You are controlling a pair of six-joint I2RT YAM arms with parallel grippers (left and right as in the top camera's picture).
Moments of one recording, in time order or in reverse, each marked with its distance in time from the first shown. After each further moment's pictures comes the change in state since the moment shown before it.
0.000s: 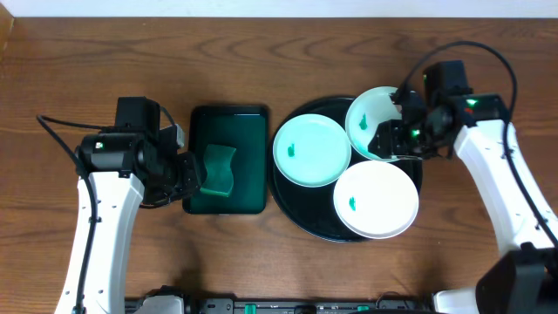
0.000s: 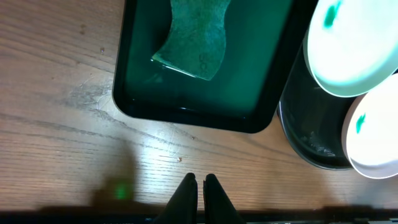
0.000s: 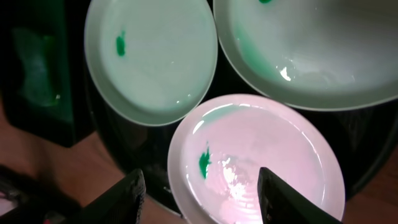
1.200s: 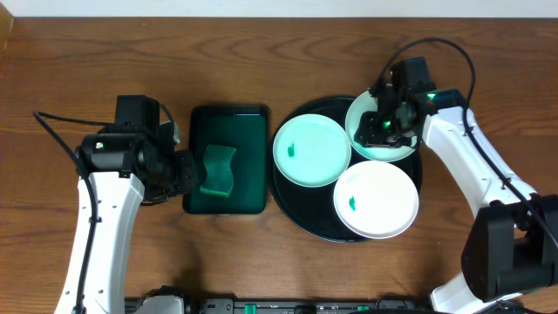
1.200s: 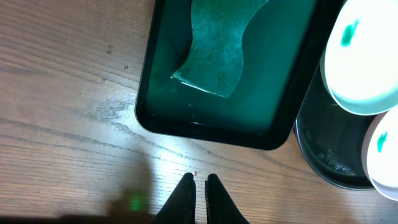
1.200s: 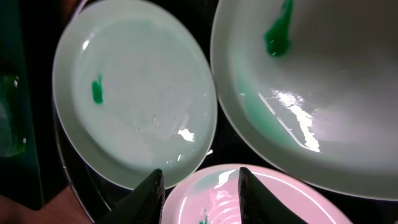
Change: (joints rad) left arm 0.000 0.000 -0.002 0.040 -0.075 0.000; right arm 0.090 0.158 -0.014 0.231 0.074 0.107
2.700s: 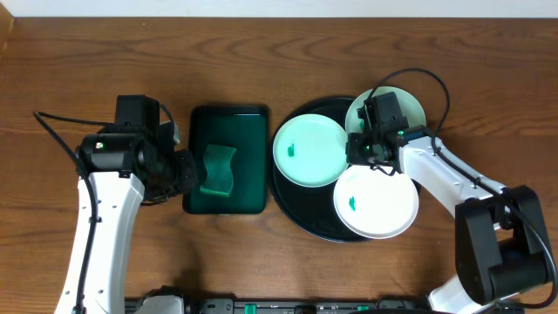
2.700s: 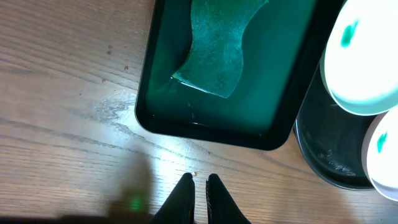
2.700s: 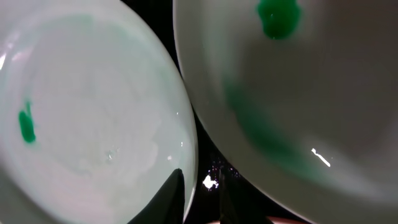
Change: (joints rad) left arm 0.000 0.000 0.000 0.000 0.000 0.000; right arm 0.098 0.001 -0.291 0.401 0.154 0.189
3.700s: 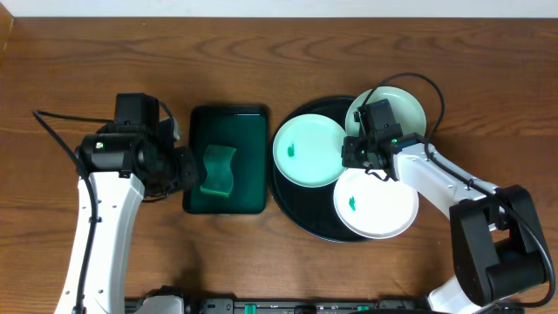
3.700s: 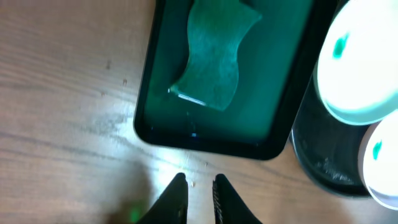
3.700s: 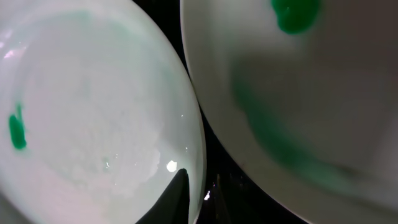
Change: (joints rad) left arm 0.000 0.000 0.000 0.041 0.000 0.000; right arm 0.034 0.000 -0.055 0.090 0.037 0.032
